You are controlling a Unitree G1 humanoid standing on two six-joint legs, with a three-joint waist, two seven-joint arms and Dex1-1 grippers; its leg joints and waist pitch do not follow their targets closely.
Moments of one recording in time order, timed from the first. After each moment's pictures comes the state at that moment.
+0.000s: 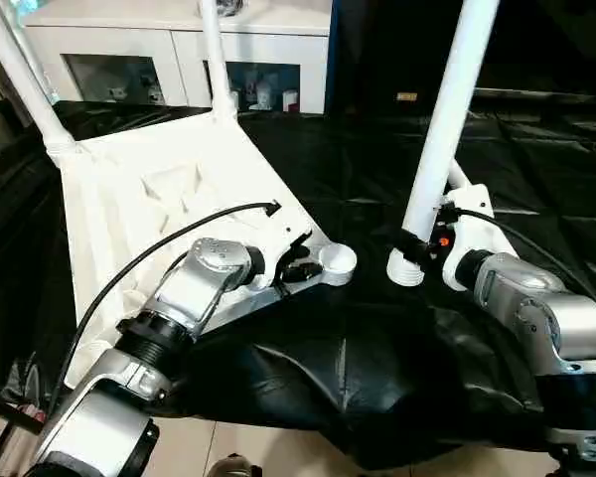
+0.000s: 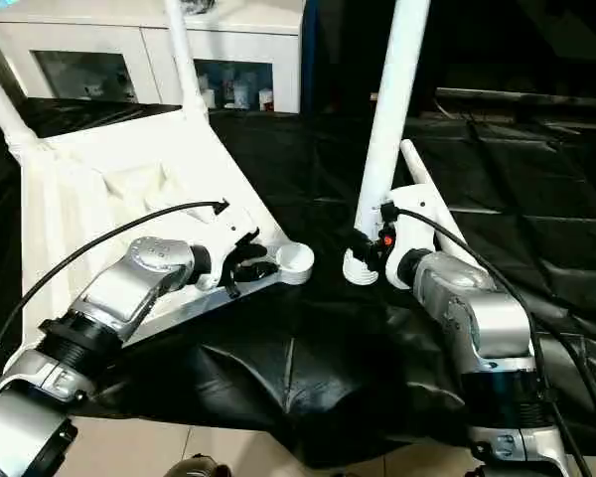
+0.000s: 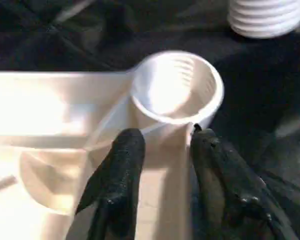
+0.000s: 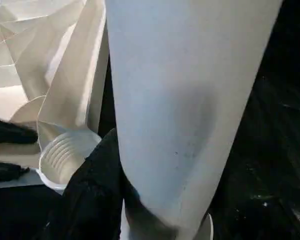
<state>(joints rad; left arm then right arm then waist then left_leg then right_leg) -0.67 0.28 -0.37 0.49 -0.07 0.43 -0.76 -0.42 -0.36 -0.04 0.05 0.34 0.73 0.38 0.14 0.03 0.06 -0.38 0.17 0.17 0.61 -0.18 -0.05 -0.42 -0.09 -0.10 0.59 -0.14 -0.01</state>
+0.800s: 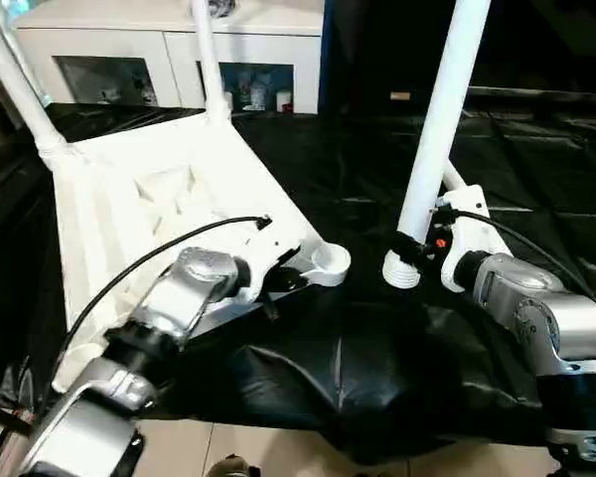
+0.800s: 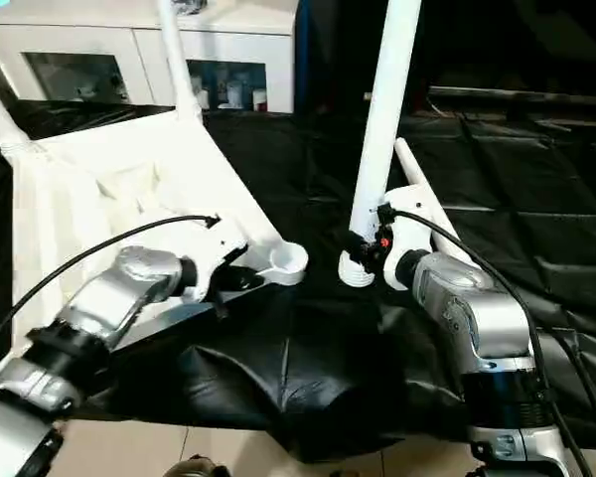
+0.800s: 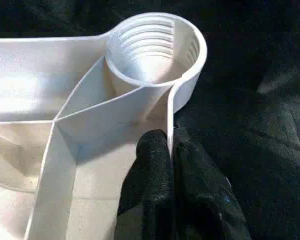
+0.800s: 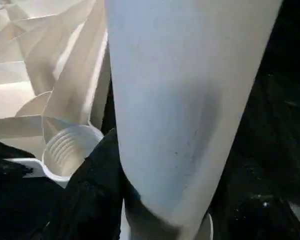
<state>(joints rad) -0.62 0.34 -0.37 0.45 -0.04 0.41 -0.86 -0.41 -0.37 -0.02 0.04 0.35 0.73 0.46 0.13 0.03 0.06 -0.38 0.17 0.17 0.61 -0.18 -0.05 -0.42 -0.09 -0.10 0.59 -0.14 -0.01</state>
